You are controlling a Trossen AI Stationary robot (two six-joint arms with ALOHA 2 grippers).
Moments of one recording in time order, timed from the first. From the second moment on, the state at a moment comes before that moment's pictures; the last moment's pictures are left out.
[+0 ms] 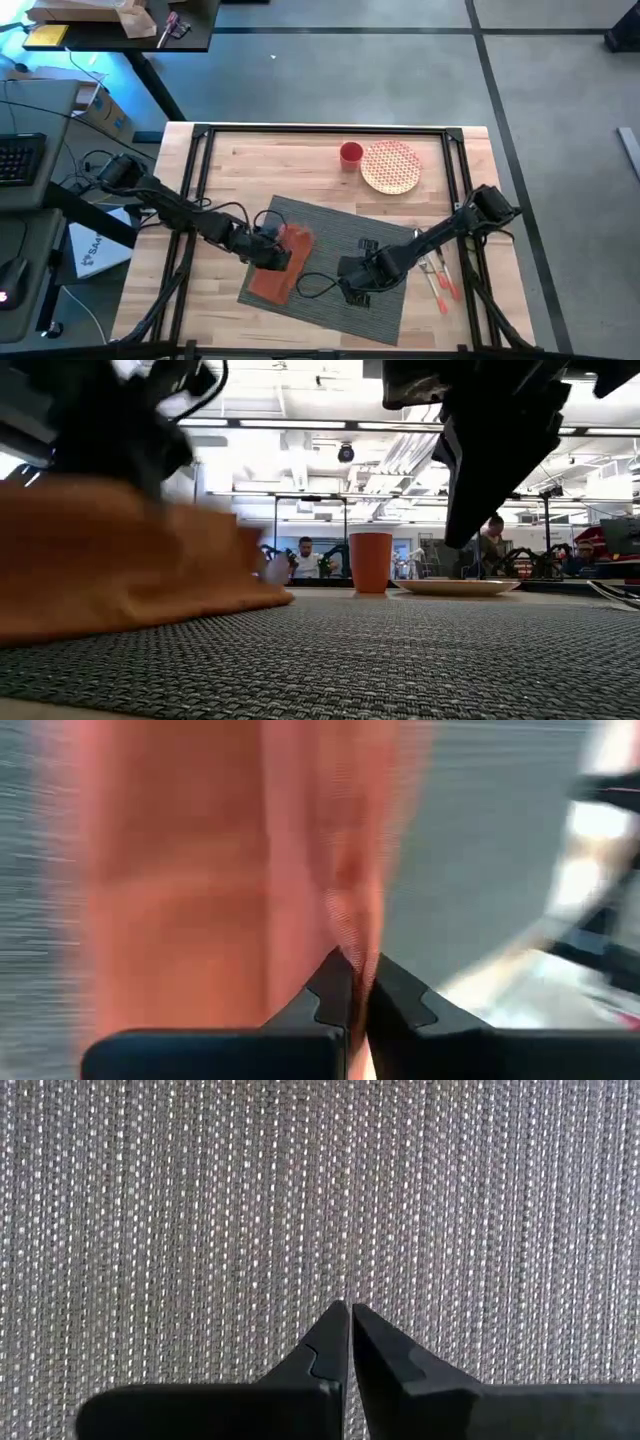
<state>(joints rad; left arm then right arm) -0.42 1.44 0.74 -0.30 -0.07 -1.66 0.48 1.93 1.39 -0.78 0.23 0.63</state>
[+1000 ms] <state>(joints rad) -0.33 1.55 0.72 -0.40 -0.11 -1.54 0.48 1.93 1.39 -0.79 0.23 0.60</state>
